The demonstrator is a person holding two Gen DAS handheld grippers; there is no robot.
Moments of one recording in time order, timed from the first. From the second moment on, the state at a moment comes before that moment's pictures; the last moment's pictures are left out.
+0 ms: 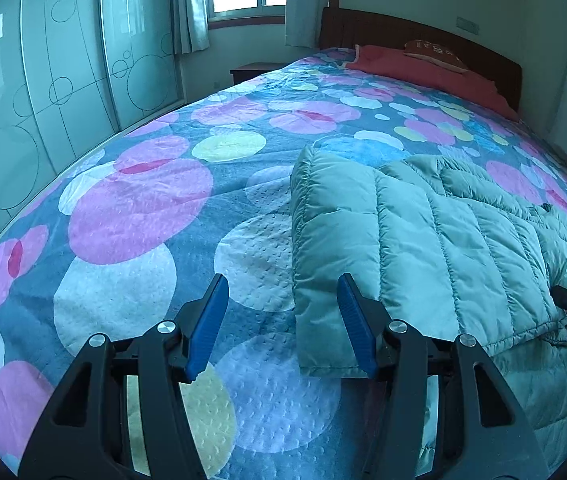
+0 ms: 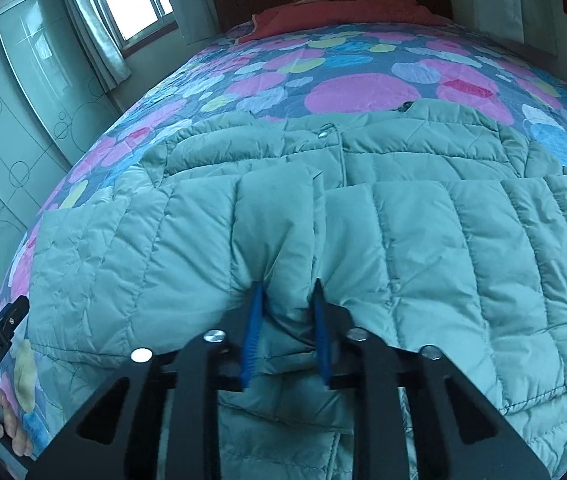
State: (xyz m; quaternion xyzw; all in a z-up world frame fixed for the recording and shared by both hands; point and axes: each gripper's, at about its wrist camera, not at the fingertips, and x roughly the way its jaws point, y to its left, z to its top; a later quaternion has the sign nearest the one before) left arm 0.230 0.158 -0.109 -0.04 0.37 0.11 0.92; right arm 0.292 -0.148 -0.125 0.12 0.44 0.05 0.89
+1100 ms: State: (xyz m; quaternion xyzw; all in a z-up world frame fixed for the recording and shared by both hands) left arm 0.315 0.059 -0.102 0.02 0.38 0.04 0.92; right arm 0.292 -0.293 -0.093 0.10 0.38 -0.08 0.92
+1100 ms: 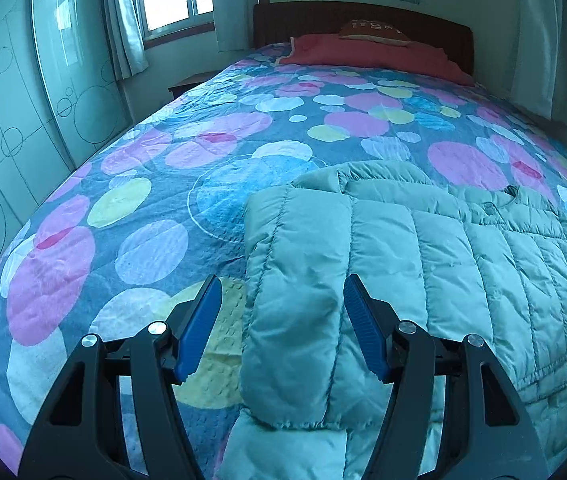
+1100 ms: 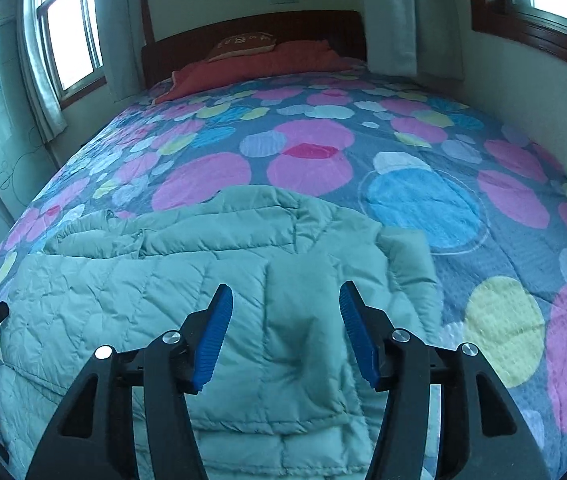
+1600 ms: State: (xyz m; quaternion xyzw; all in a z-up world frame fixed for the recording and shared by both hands) left arm 0.310 0.069 -0.116 -0.02 0.40 0.05 0.92; right arm 0.287 -0.283 -0.119 0.10 0.43 -0.09 0.90
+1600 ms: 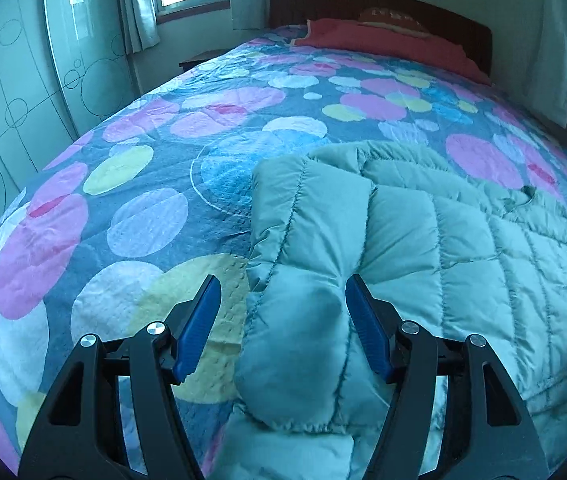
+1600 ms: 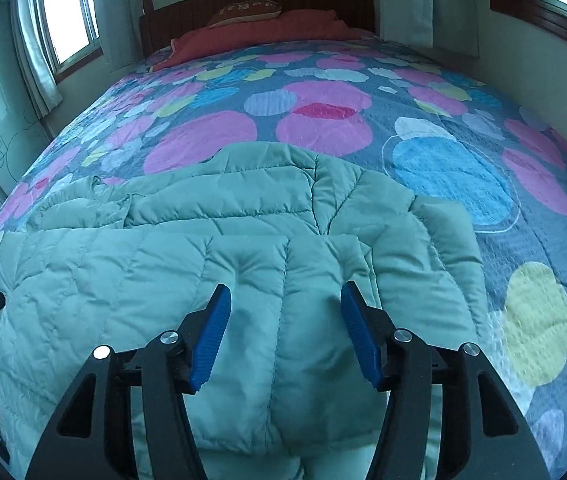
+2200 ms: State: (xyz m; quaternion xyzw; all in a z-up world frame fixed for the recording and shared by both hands) left arm 0.287 0.073 -0.142 -0.03 0.44 0.03 0.90; right arm 0.249 -0.274 -0.134 0.08 0.44 -0.09 0.89
